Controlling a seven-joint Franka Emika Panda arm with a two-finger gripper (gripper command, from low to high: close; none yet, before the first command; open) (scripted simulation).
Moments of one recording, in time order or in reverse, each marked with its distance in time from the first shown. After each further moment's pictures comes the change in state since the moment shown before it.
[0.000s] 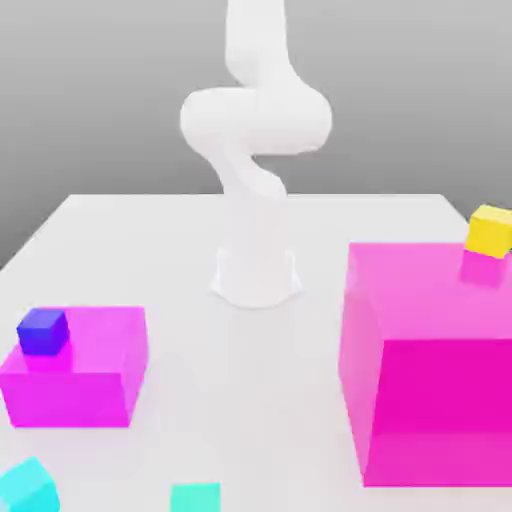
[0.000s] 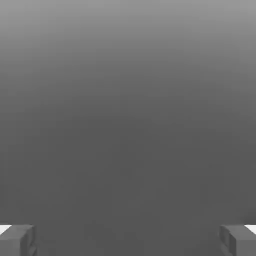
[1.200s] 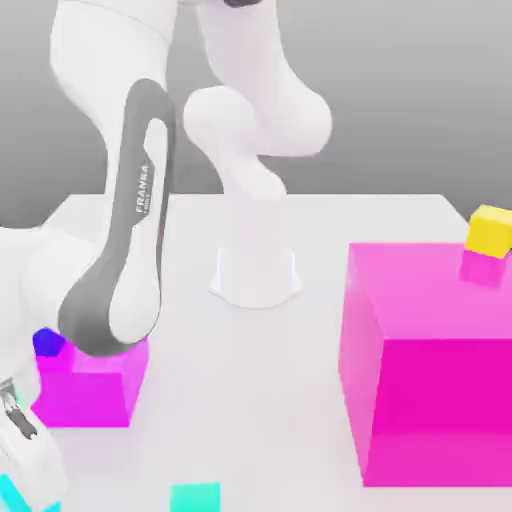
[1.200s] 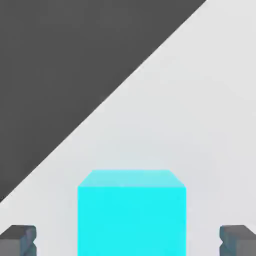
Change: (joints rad) arm -0.287 1.267 -0.149 0.123 0.205 0.390 0.109
